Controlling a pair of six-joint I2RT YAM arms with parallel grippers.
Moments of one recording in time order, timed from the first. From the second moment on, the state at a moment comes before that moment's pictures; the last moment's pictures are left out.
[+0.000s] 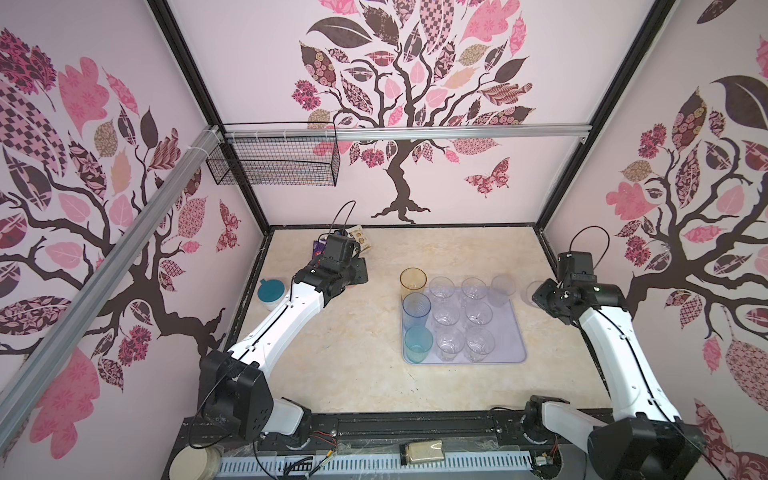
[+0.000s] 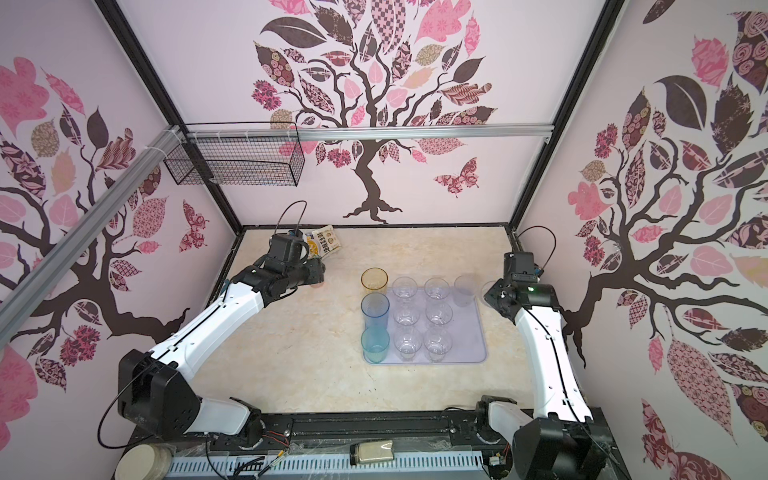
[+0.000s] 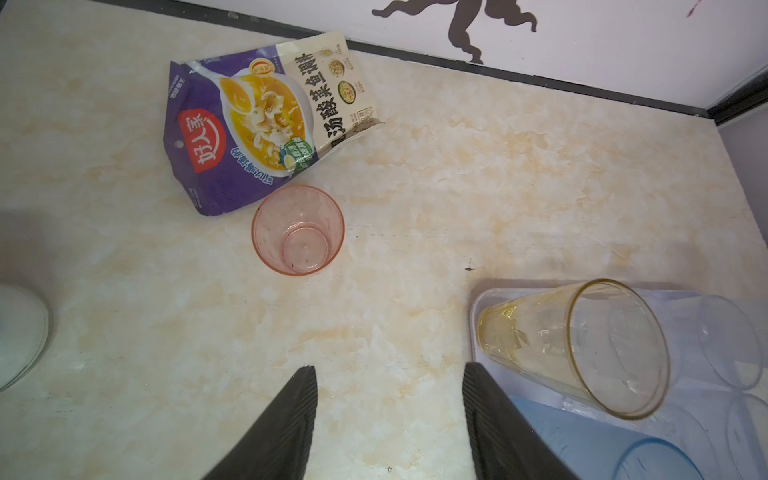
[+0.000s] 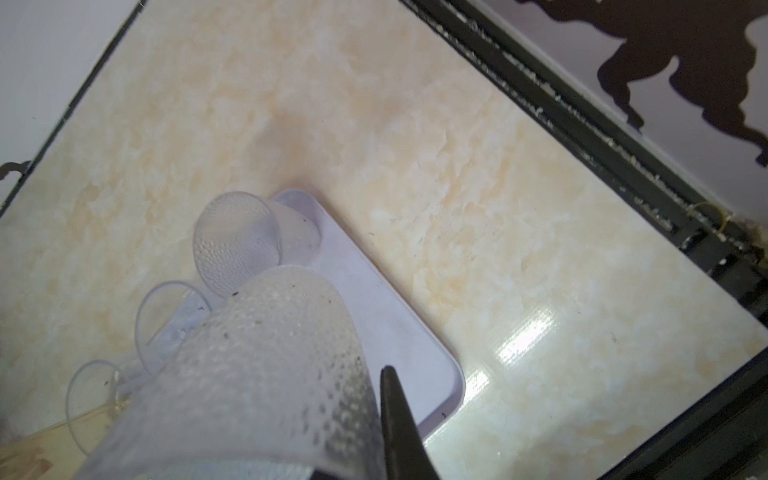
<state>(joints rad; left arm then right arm) -0.39 1.43 1.21 -0.55 -0.11 -0.41 -0.13 1.11 1.05 -1.01 0.09 0.68</state>
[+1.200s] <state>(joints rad) -0.32 1.45 1.19 -0.46 -0.02 -0.46 -0.09 1.44 0.87 -0.77 0.00 0.64</state>
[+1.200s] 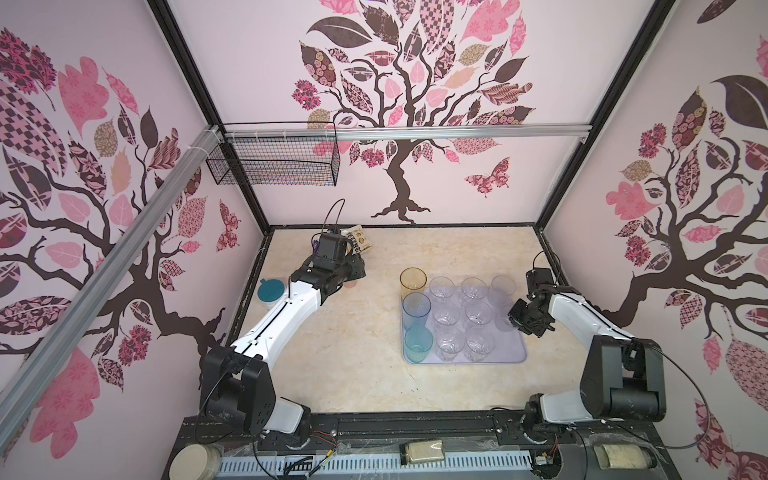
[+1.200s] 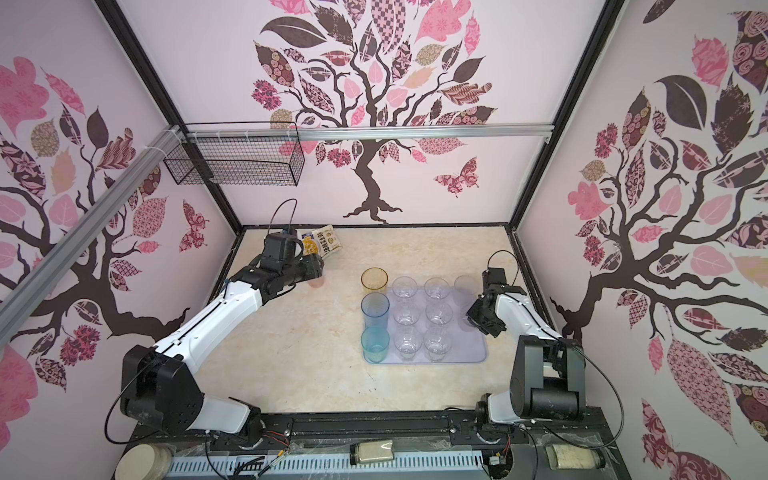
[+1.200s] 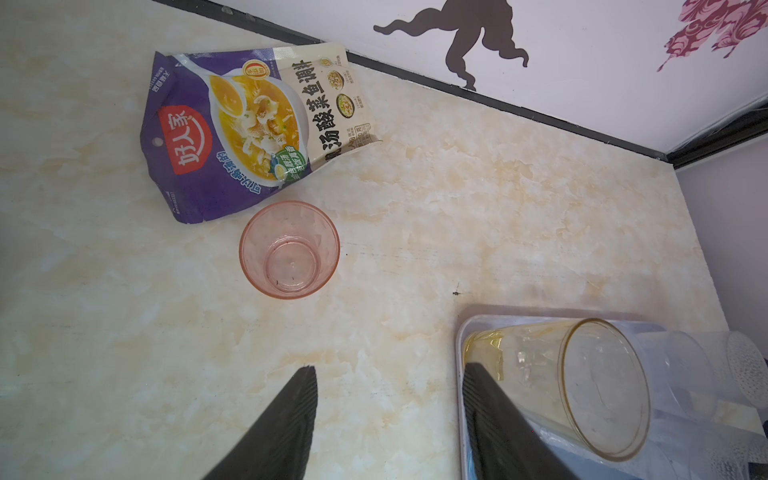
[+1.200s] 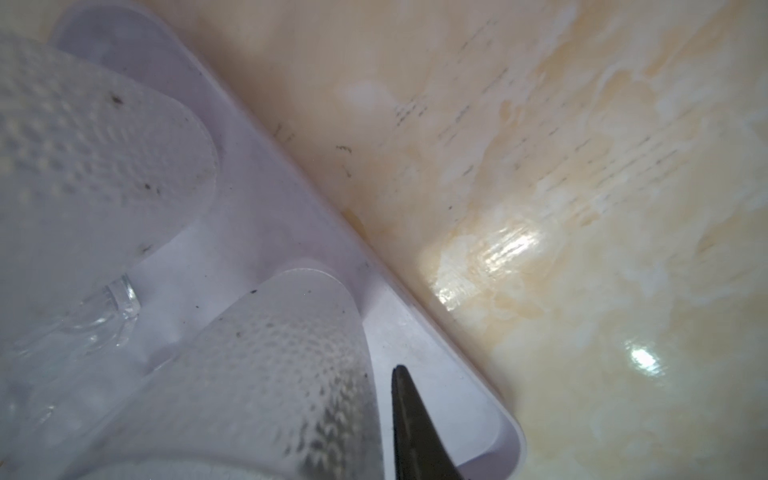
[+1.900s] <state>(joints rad) -0.31 1.48 1.18 -0.45 -0.01 -0.47 -0.08 1.45 0.93 -0.75 0.00 0.63</state>
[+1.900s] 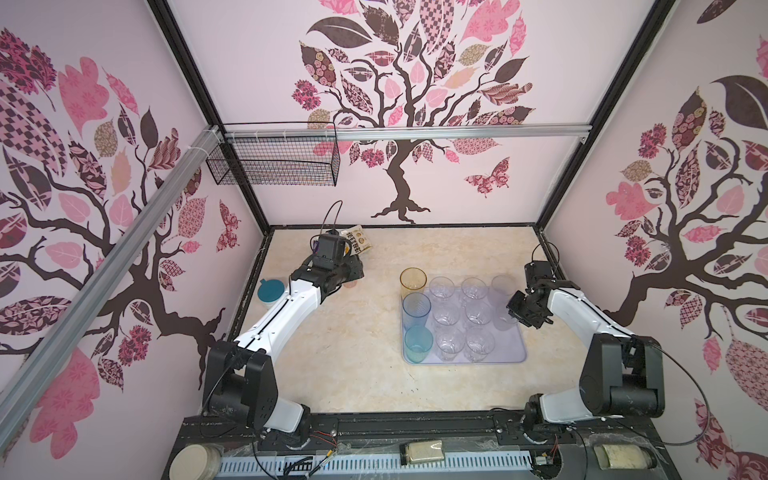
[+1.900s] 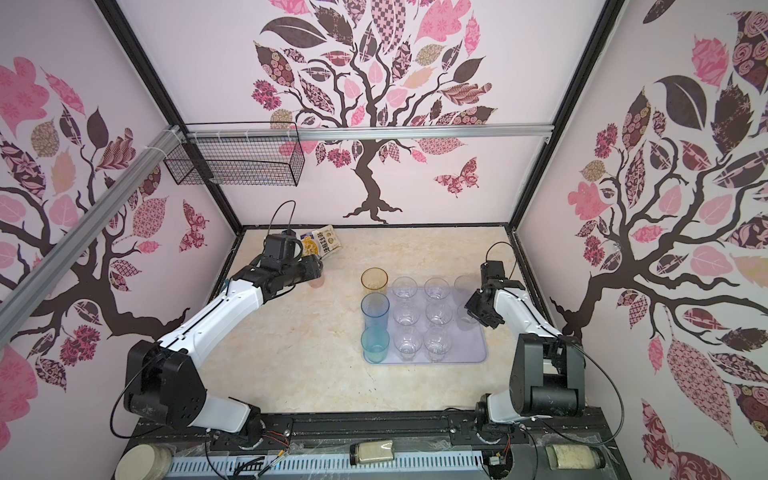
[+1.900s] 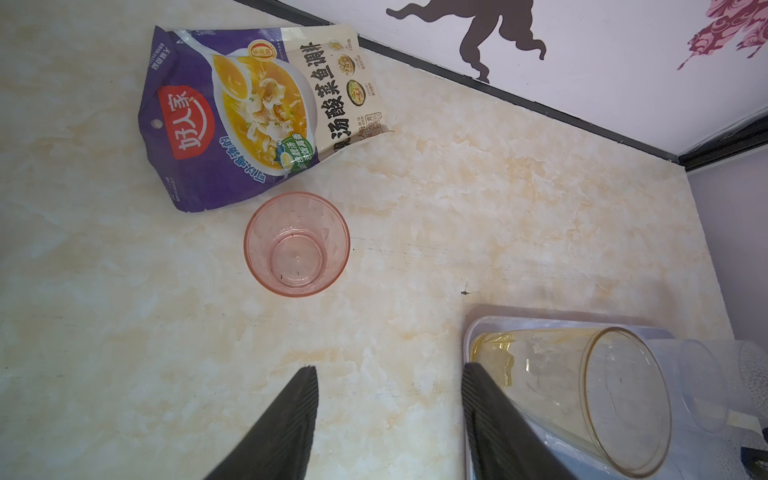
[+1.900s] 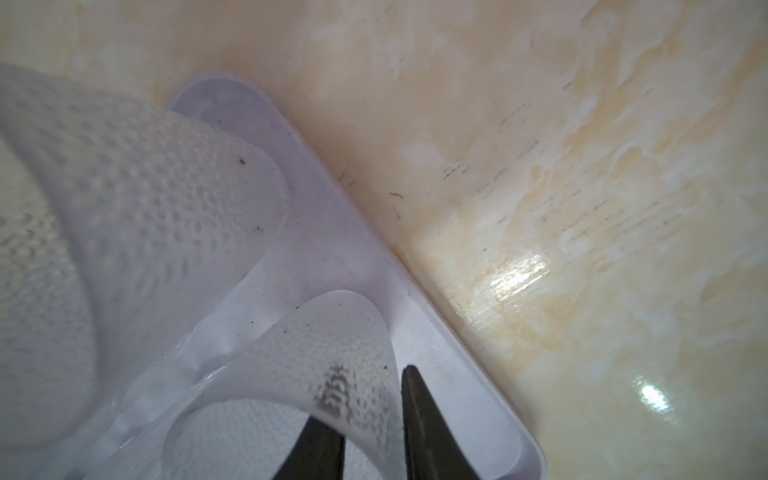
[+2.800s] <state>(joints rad) -0.19 1.51 1.26 -0.56 -0.03 -0.44 0.23 1.26 1.22 -0.88 -0.05 0.61</state>
